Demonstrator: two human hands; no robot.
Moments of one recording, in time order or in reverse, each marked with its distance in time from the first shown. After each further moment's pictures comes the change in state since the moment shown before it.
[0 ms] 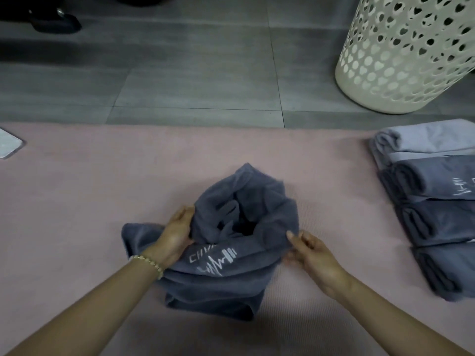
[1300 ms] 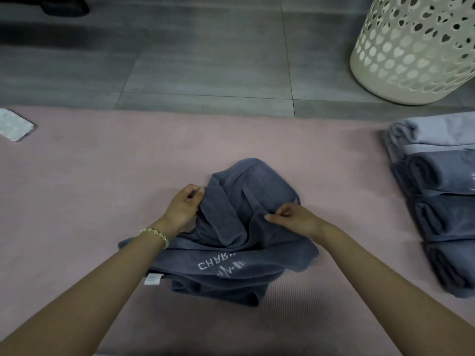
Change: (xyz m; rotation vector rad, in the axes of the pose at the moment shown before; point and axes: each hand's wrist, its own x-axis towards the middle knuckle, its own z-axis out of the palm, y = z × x) left_hand 0.009 0.022 -0.007 0.557 0.060 0.157; right_hand 0.058 -0.033 0.024 -0.897 -0.050 0.128
